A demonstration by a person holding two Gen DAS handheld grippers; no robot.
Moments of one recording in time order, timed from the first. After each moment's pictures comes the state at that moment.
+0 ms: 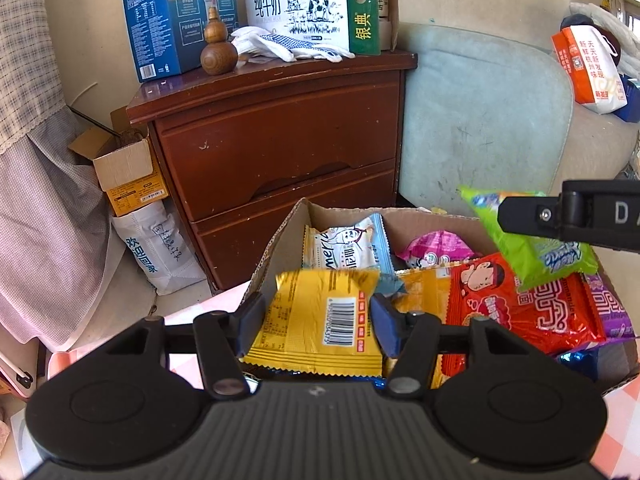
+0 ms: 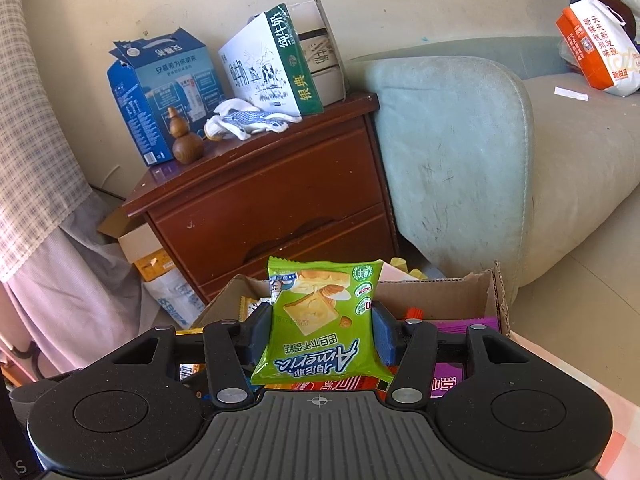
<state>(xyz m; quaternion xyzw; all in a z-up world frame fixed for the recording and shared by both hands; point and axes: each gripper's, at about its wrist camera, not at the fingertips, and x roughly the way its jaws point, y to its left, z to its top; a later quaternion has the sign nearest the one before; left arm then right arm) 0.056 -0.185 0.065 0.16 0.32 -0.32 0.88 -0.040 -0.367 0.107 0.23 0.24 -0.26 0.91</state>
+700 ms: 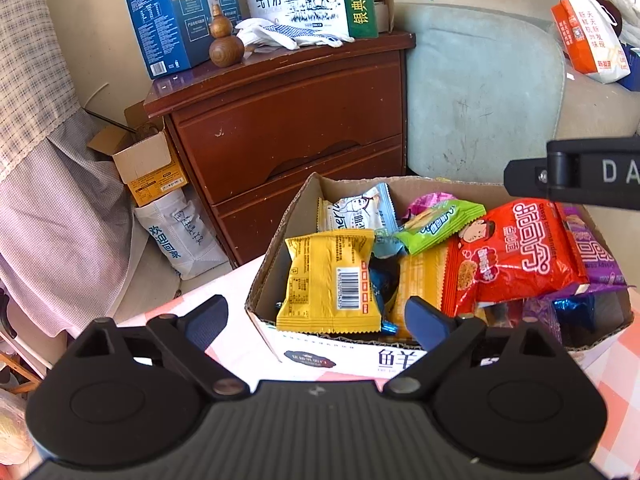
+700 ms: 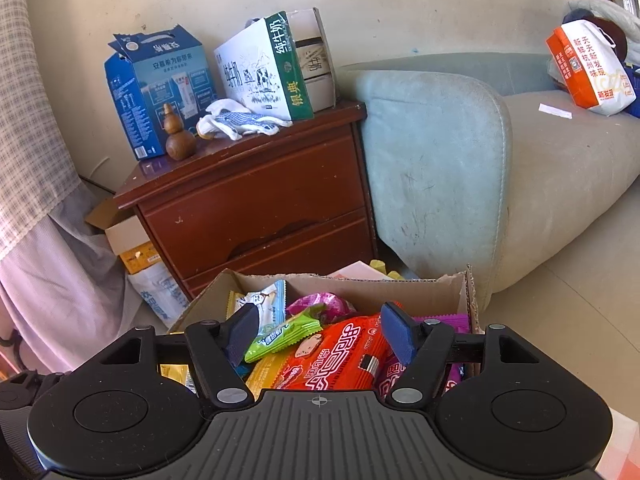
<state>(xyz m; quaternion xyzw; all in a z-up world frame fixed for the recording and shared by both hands) 0.030 -0.167 0.077 0.21 0.34 -0.30 0.87 -0.054 -0.349 0.120 0.20 0.26 -0.28 0.90</state>
